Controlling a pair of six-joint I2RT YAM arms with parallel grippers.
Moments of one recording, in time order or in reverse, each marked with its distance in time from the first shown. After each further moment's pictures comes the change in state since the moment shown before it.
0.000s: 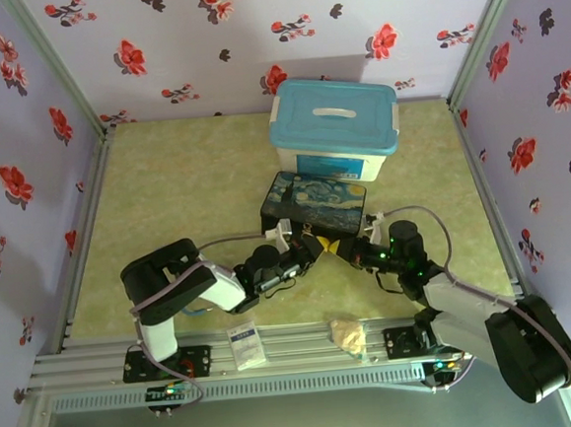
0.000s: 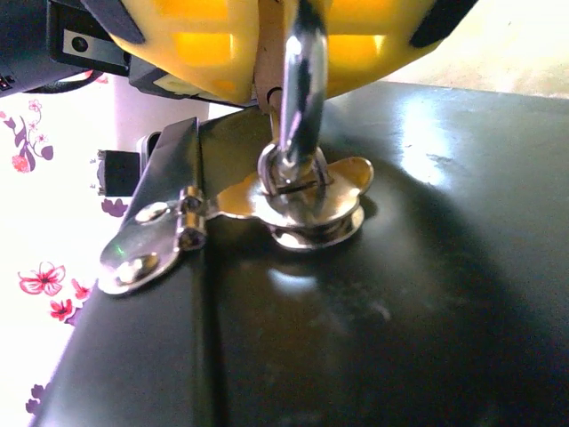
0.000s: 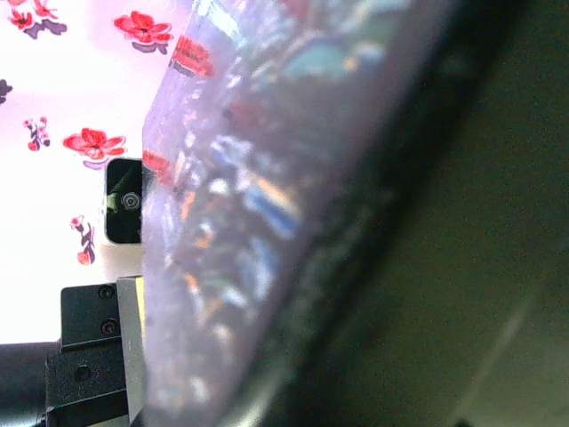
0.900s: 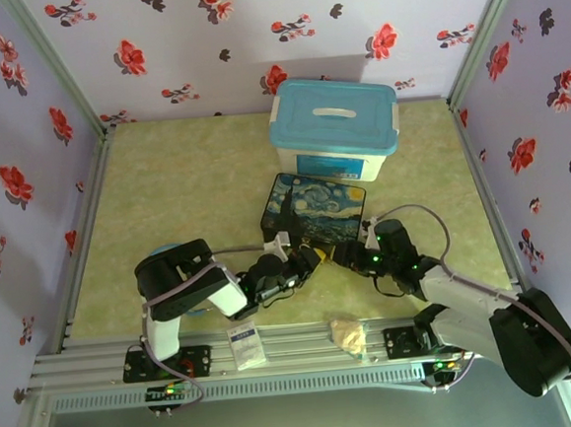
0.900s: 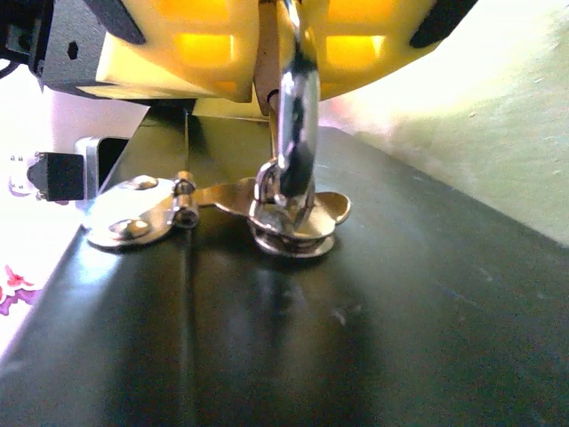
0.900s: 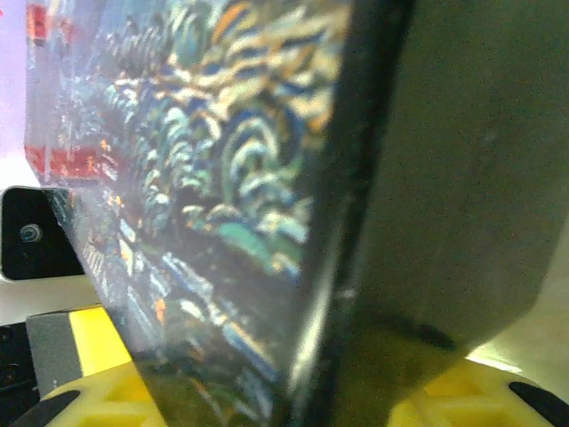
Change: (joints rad) left arm -0.029 0.075 -0.050 0.008 -0.045 -0.071; right arm 0.071 0.023 0.098 -0.375 0.232 -0.178
